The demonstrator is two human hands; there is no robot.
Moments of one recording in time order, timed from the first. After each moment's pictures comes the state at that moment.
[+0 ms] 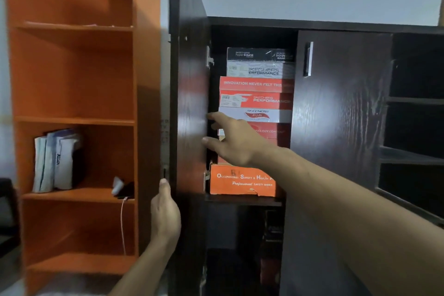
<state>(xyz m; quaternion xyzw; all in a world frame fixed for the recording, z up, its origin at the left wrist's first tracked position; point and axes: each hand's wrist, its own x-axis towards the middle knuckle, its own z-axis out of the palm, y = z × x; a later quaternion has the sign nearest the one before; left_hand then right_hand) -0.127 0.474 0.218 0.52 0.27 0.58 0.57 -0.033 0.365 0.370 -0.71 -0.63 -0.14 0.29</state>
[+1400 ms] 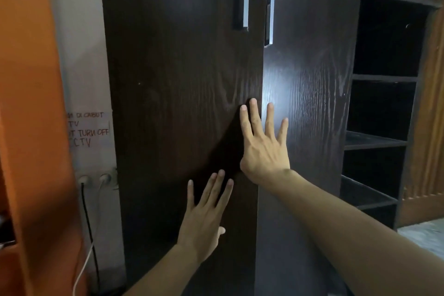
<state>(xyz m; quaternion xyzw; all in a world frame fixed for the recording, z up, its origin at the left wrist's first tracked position) 0.133 0.516 0.163 0.94 0.10 0.29 -0.14 0.213 0.385 0.304 -0.85 -0.33 -0.39 0.11</state>
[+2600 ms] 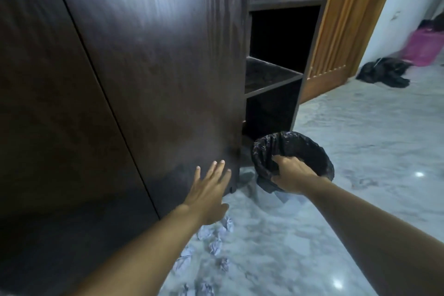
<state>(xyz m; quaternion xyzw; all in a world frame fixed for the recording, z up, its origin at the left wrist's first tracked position) 0.281 0.345 -0.026 0.99 -0.10 -0.05 0.00 0.368 0.125 -0.001 -0.98 -0.12 0.09 0.10</state>
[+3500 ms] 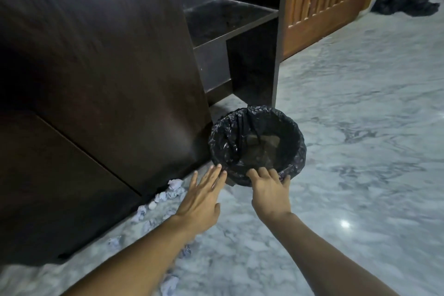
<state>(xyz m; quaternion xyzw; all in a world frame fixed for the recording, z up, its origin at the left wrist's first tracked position) 0.277 0.255 -0.131 0.99 -0.11 -0.09 0.01 0.311 0.078 -0.138 -0.99 -0.10 0.02 0.11</state>
